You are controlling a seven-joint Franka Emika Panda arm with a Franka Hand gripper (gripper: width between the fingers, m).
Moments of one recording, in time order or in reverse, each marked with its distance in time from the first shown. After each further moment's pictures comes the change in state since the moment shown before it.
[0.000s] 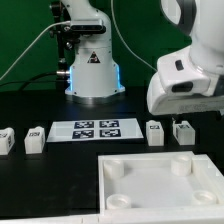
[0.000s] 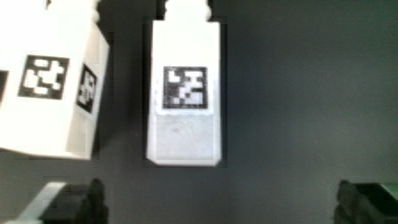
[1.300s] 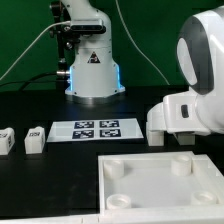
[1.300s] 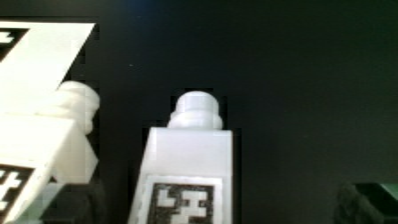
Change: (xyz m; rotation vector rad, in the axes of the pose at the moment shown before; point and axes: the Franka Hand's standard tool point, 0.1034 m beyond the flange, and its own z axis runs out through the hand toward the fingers) arm -0.013 -0.004 0.057 -0.051 -0.339 -0.010
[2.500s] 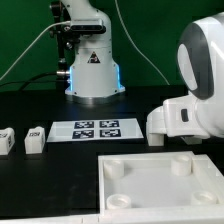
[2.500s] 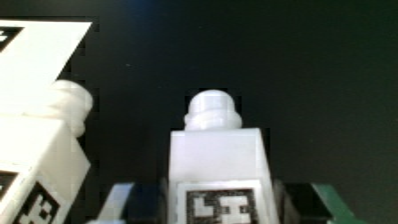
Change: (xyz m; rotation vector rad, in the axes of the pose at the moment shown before) arm 0.002 0.001 0.006 -0.004 -0.012 -0.003
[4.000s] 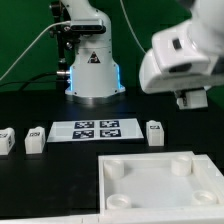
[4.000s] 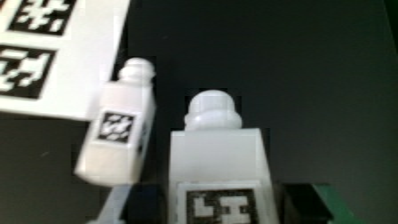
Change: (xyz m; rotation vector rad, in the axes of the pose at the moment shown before) arm -0.055 0.025 -0.097 0.028 0.353 -0.061
